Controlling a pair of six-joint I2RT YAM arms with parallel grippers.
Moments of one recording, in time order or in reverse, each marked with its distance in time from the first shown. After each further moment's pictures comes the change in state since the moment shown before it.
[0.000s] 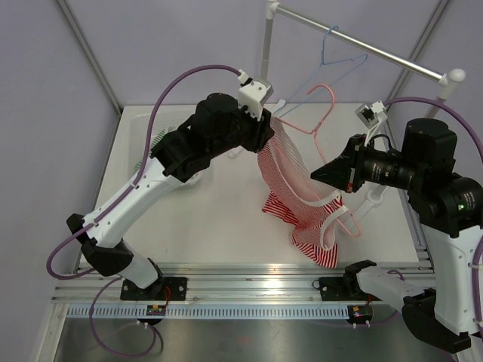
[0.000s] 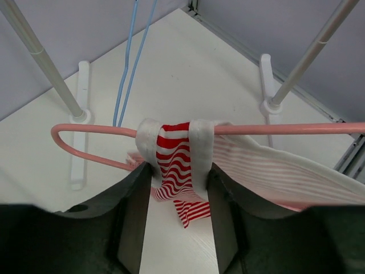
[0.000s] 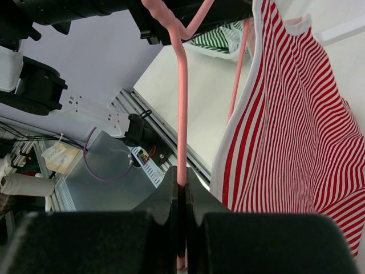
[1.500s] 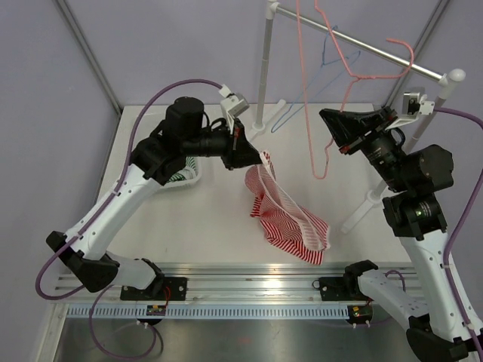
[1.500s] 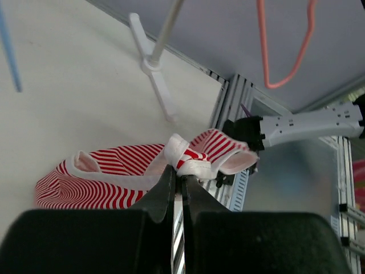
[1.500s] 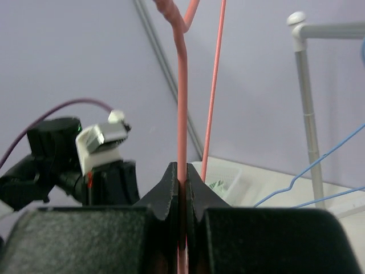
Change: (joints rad) left arm 0.227 -0.158 -0.252 0.068 0.711 -0.147; right arm -0.001 -0.197 -0.539 1.153 0.314 0.240
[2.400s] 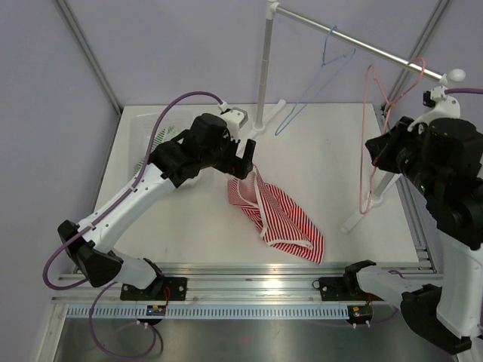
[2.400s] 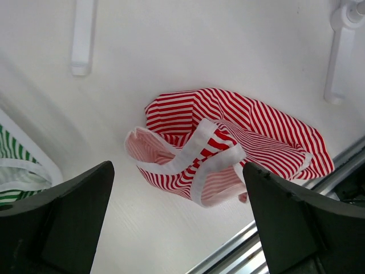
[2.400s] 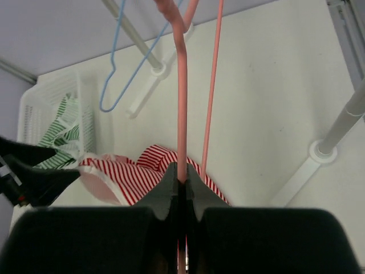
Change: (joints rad) left arm -0.083 0.053 -0.088 -0.203 -0.656 0.053; right arm -0.002 0.225 0.738 -1.276 0.539 -0.111
